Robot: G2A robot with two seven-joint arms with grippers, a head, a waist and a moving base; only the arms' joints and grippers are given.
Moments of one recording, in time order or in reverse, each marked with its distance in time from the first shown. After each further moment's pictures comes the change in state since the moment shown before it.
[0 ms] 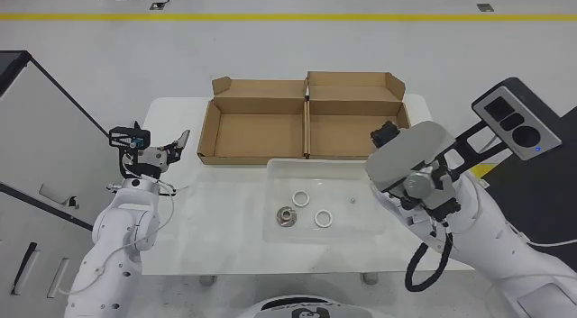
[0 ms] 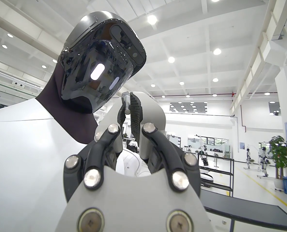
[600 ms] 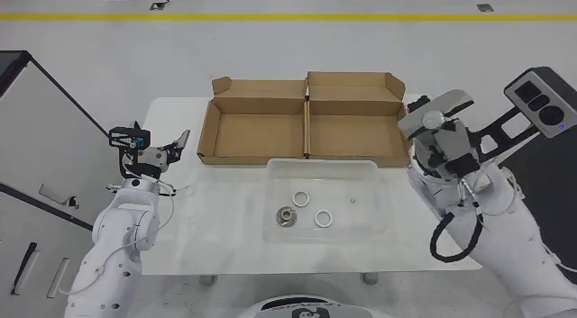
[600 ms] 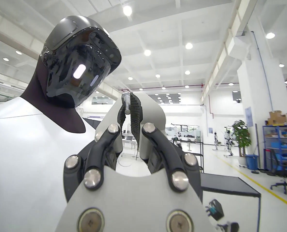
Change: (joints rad) left arm 0.000 0.000 0.000 0.000 0.000 0.000 0.000; right arm -0.215 0.078 0.322 0.056 0.204 -0.017 0.302
